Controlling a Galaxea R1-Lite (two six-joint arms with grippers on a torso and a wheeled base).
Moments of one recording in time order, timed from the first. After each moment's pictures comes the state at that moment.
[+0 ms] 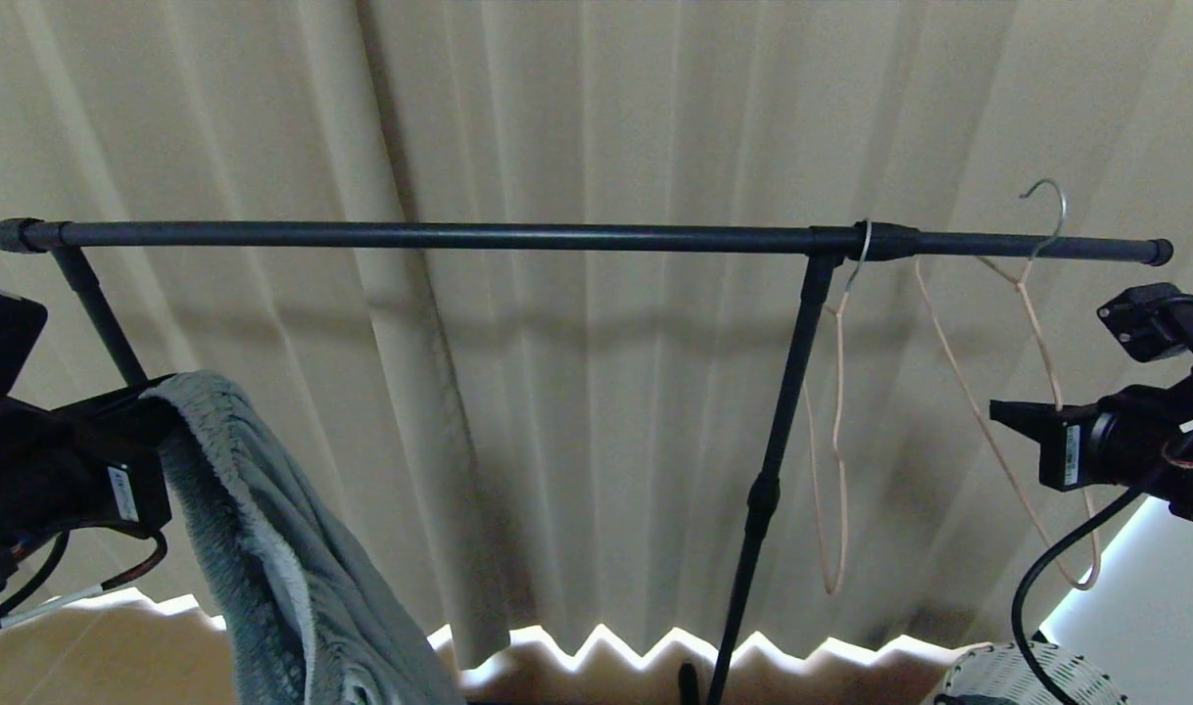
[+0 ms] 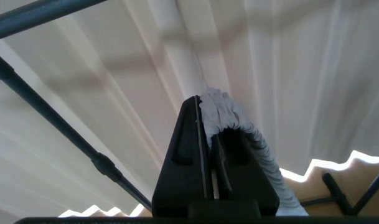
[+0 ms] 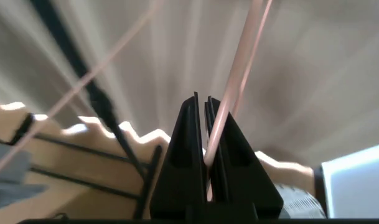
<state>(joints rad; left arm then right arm) -0.17 1.13 -0.47 -0.57 0.05 0.30 0.02 1.42 -0.65 -0.37 0.12 -0.05</state>
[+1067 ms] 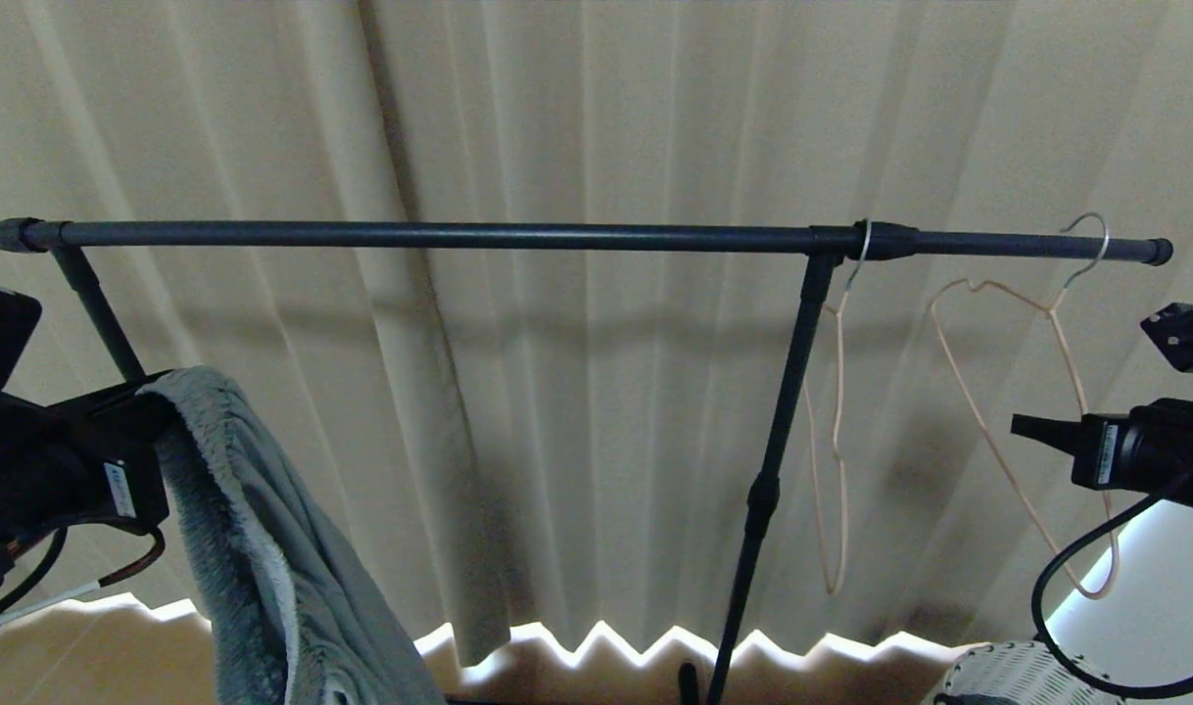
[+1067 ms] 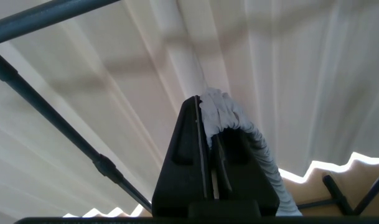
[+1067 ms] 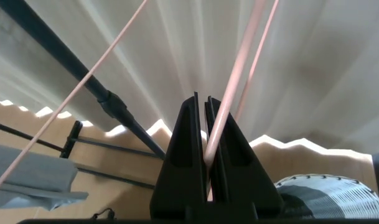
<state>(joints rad) -0.17 1.13 -0.47 -0.57 0.05 0.30 -0.18 1.48 -0.65 -0.36 0.34 0.06</state>
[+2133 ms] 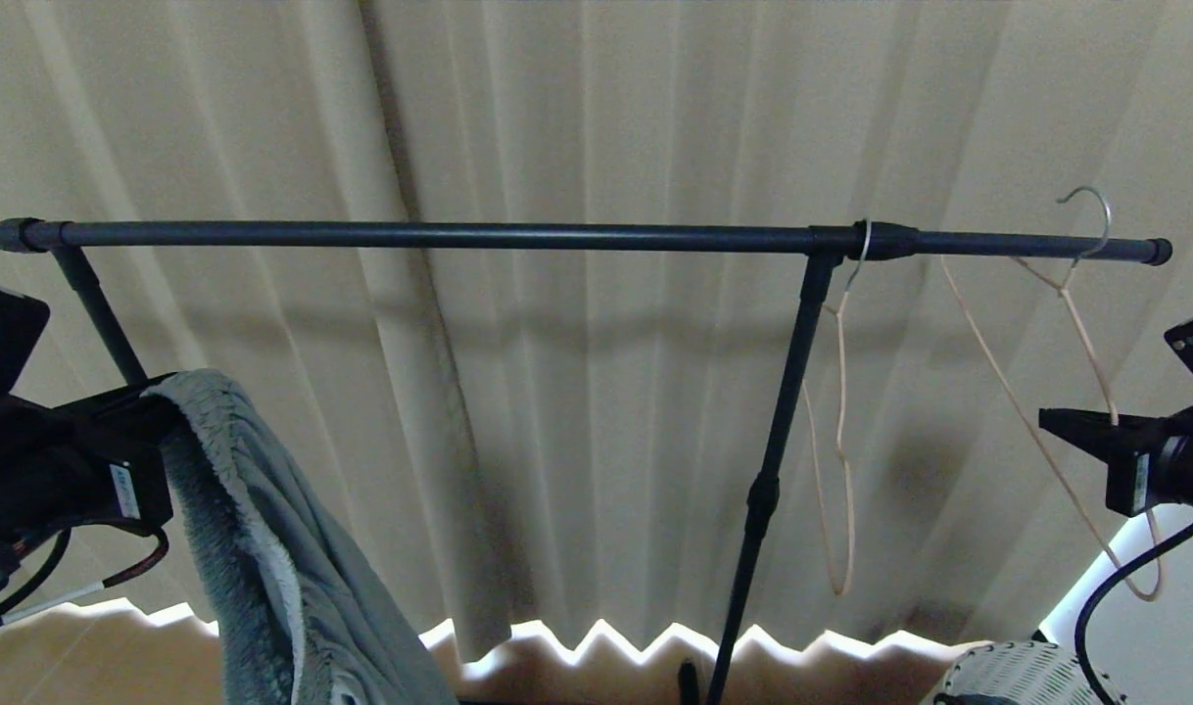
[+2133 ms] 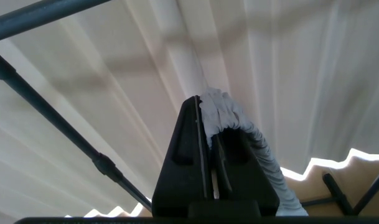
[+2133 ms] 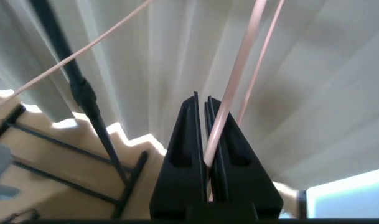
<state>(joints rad) -0.17 1.13 -0.47 -0.57 0.05 0.30 -0.20 1.39 -0.56 -0.47 0.37 -0.25</state>
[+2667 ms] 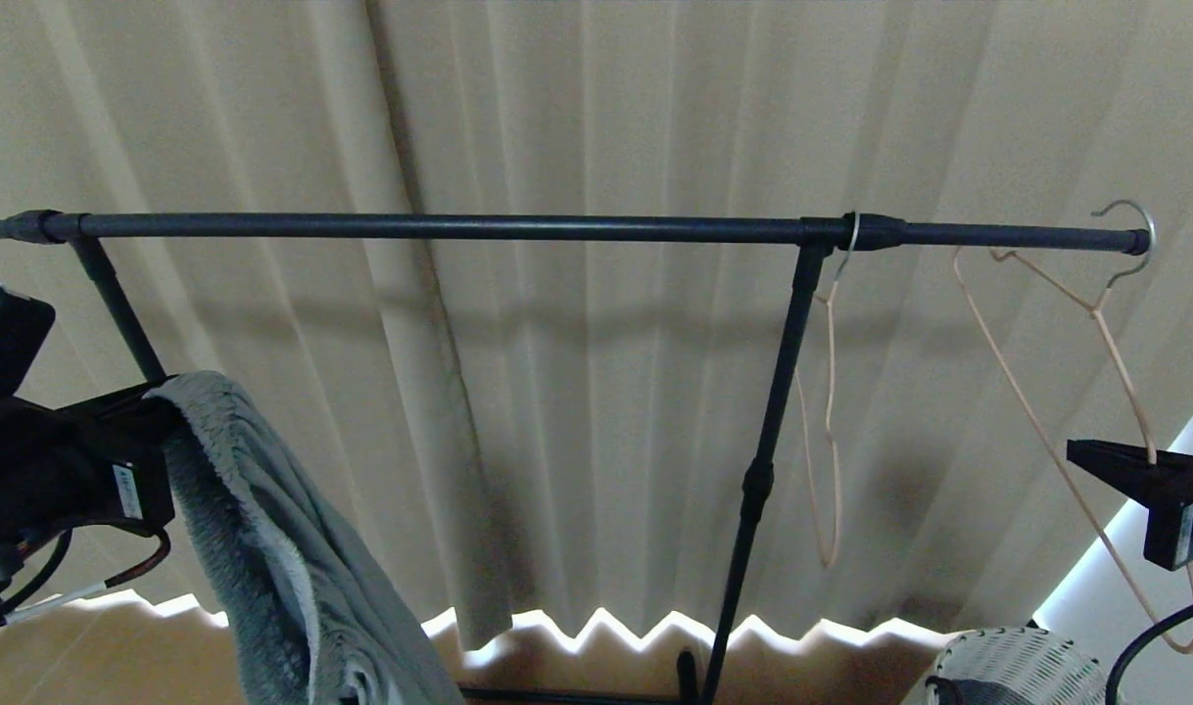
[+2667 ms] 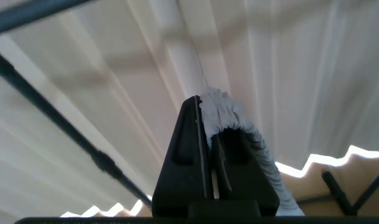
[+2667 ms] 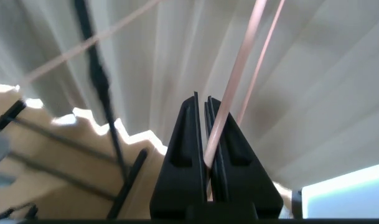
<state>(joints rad) -0.17 1.13 -0.47 -0.57 0.05 0.30 -0.20 1.24 -0.44 -0.45 0.37 -0.25</state>
